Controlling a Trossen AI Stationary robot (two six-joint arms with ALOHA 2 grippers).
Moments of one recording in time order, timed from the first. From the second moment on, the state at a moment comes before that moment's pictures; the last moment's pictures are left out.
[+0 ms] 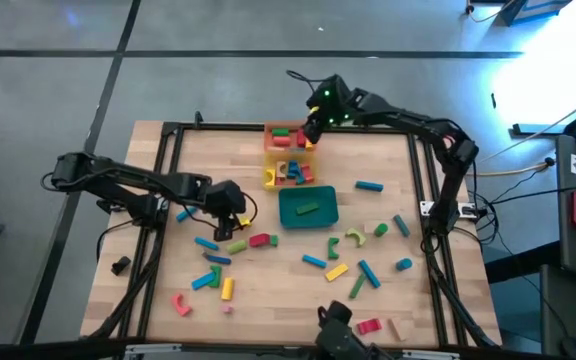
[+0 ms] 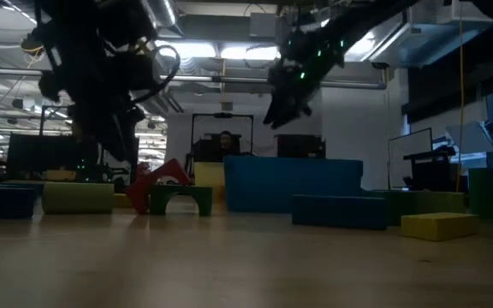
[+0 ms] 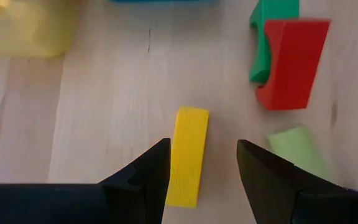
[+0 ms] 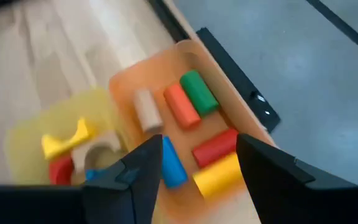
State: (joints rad) left arm 0.01 1.26 0.66 -0.46 -0.03 -0.03; right arm -0.64 1.85 1.58 -0.53 -0.18 -0.07
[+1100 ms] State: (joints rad) left arm 0.02 1.31 0.42 -0.13 -0.05 0.00; right arm -0.23 1.19 1.48 -1.35 0.25 0.30
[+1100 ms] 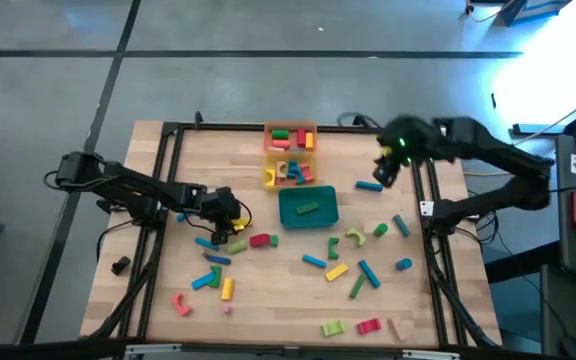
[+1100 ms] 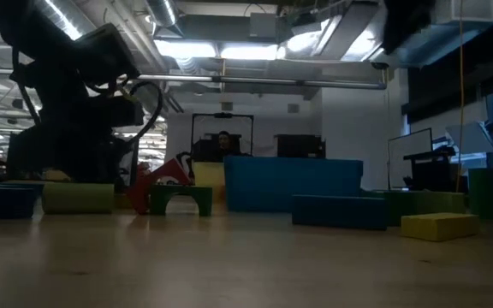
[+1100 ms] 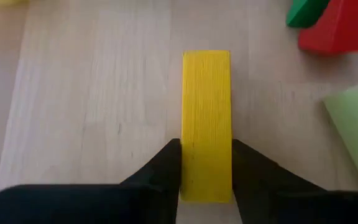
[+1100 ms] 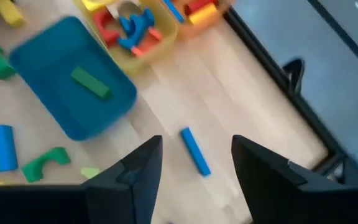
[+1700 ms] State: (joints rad) left arm 0.11 1.25 0.71 -0.10 0.00 0.16; right arm -0.09 1.02 0.80 -0.95 0.42 0.44
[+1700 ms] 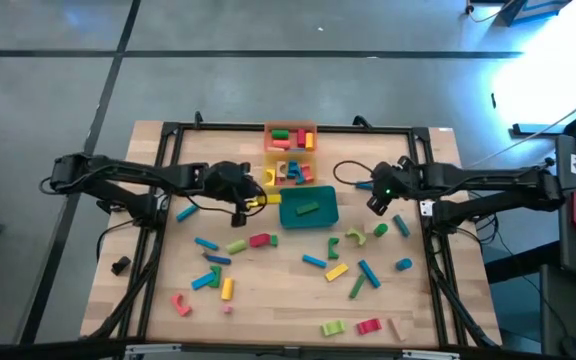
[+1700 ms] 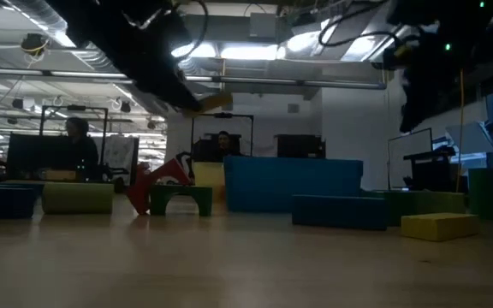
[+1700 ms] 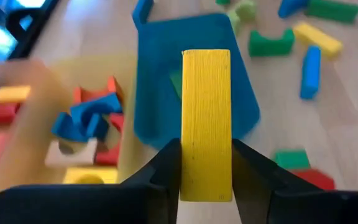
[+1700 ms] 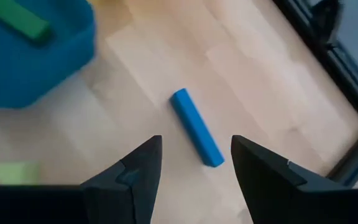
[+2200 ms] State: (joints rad) left arm 0.11 1.56 0.72 0.41 0.00 0.19; right arm -0.18 1.09 0.74 -0.85 0.48 0.38
